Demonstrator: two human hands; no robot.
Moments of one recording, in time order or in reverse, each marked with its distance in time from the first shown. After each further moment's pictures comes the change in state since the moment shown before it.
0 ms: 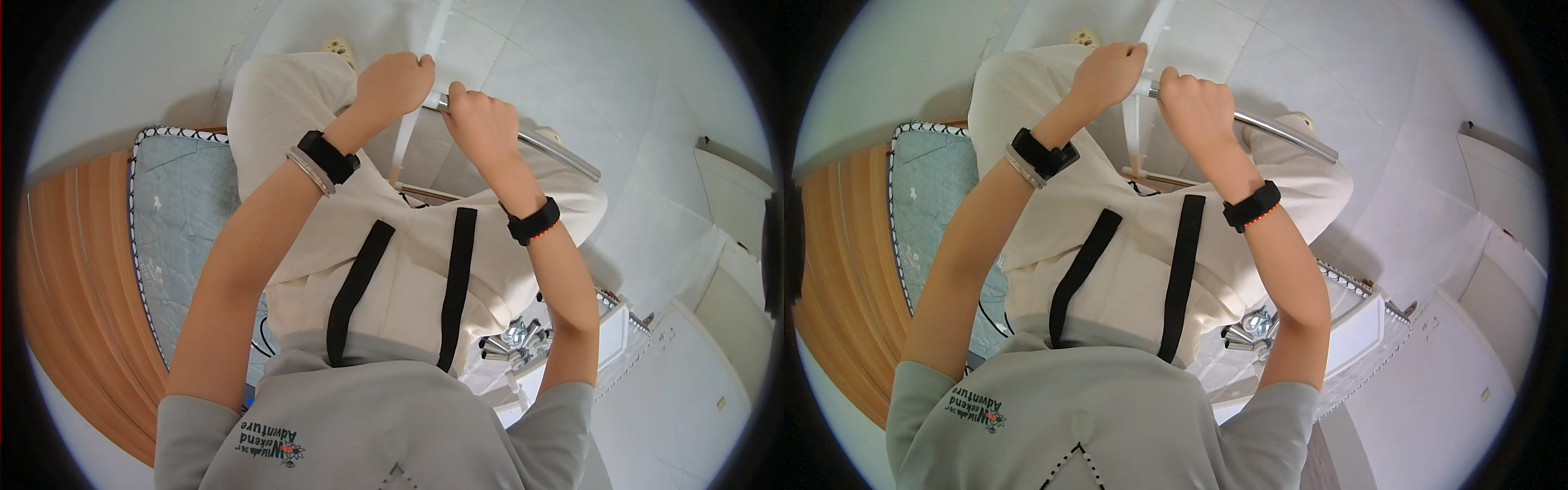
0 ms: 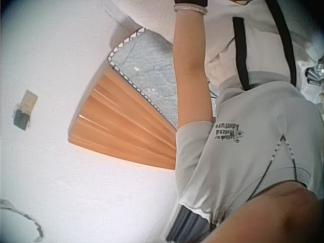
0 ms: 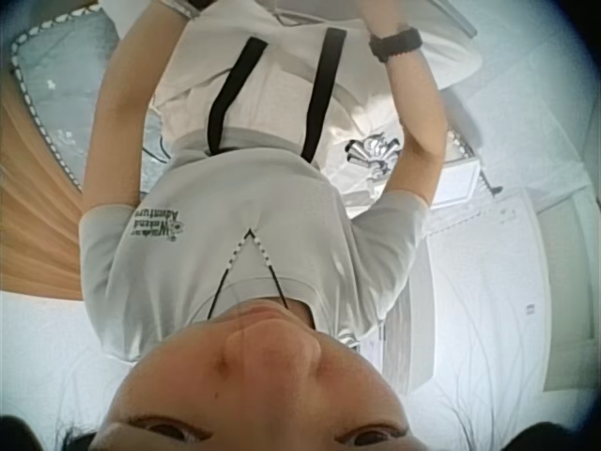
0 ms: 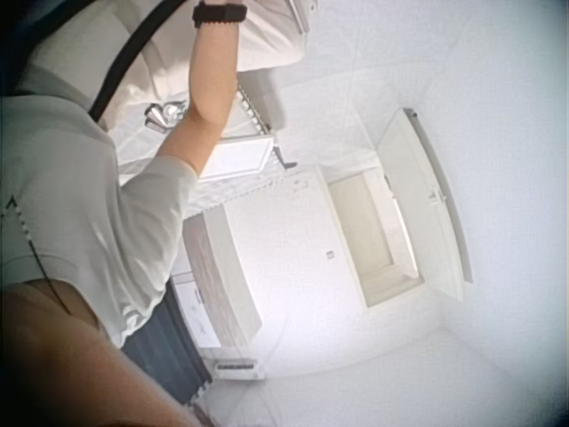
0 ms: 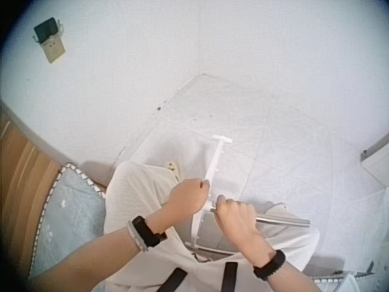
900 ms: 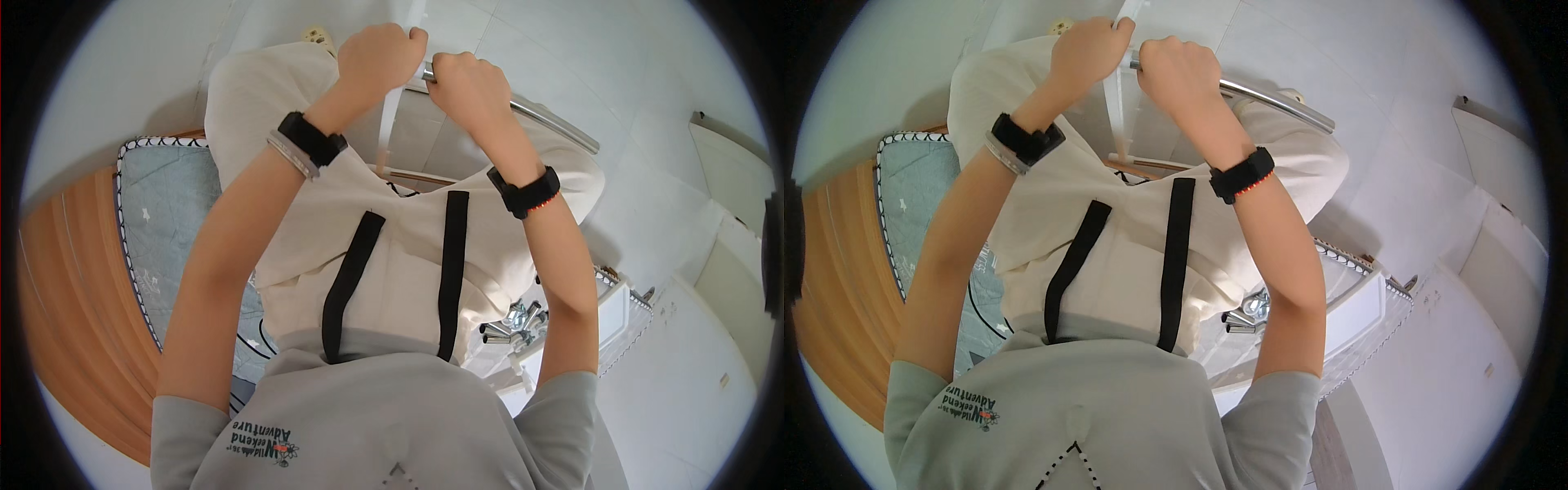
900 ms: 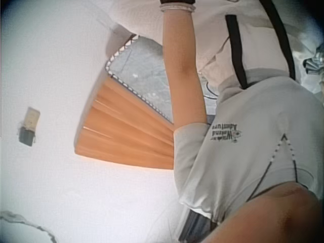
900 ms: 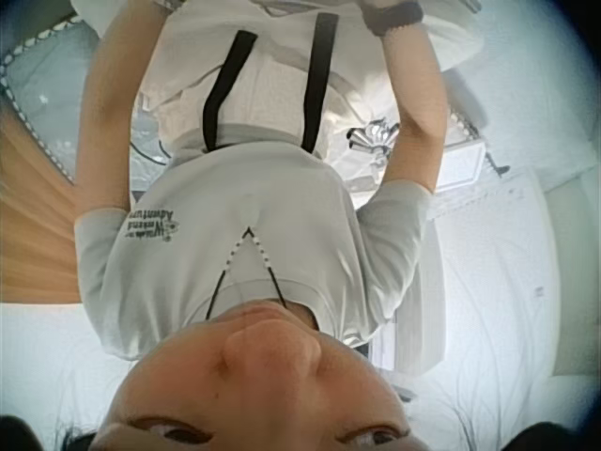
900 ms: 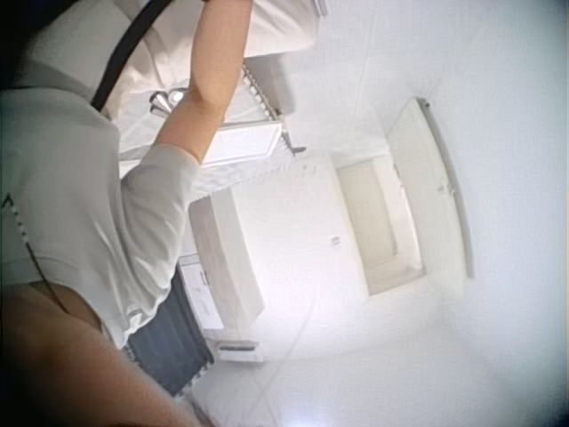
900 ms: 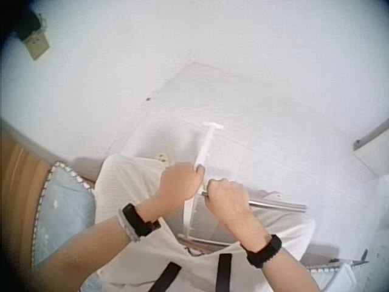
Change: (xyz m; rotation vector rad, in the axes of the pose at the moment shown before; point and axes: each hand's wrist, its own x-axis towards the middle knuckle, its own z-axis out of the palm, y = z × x) left_hand 0.023 -0.016 0.013 0.513 0.403 0.576; right_hand 0.027 0.003 -0.008 0.060 -0.152 0.100
